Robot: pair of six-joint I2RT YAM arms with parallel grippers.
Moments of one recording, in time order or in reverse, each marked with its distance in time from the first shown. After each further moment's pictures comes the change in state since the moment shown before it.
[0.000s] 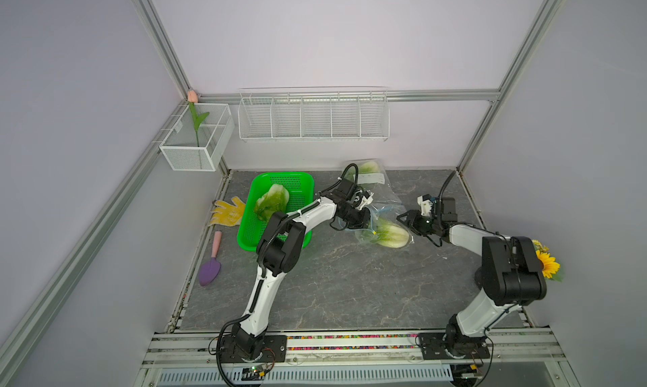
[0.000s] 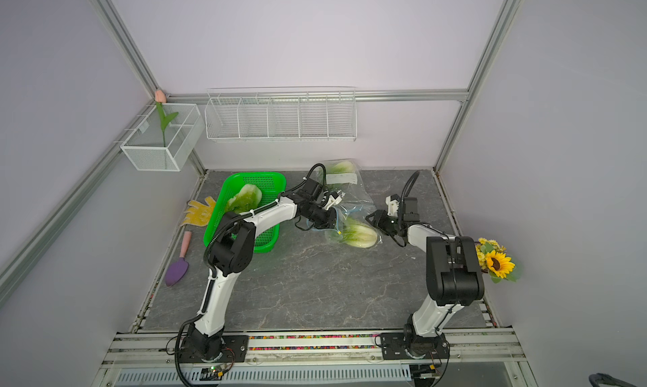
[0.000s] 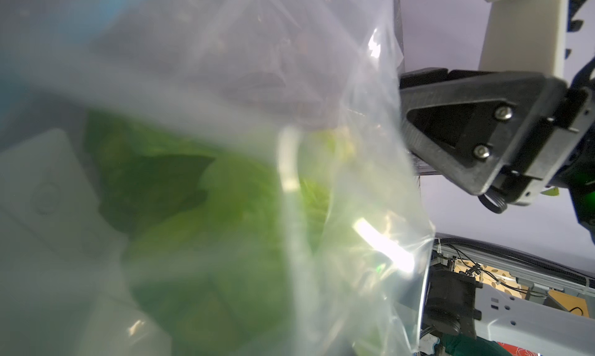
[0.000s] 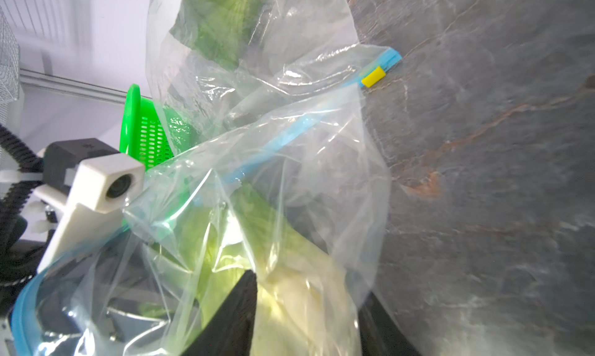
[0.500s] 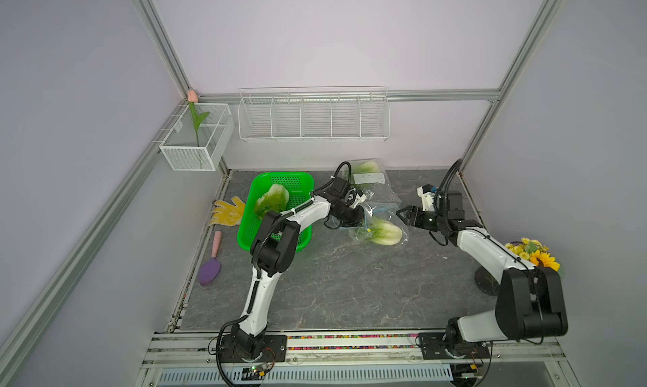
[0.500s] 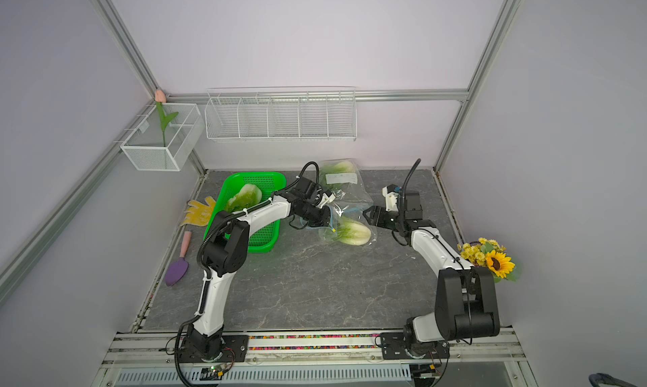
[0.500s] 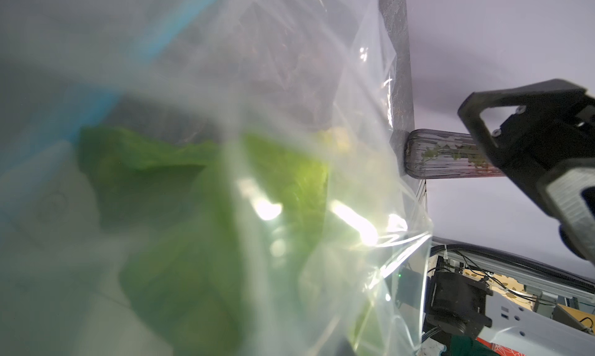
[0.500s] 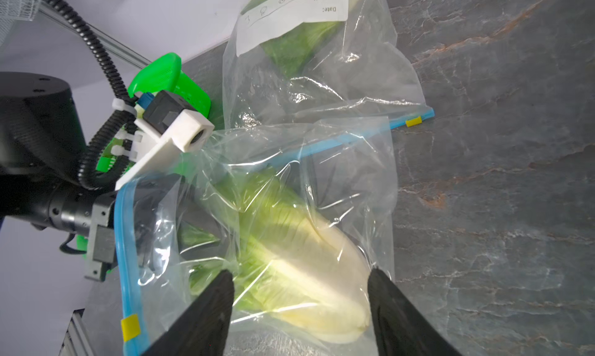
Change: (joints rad) left arm 0.031 -0.038 -0.040 -0.005 -0.021 0.033; right arm 0.084 -0.195 0.085 -0.217 0.133 -0.233
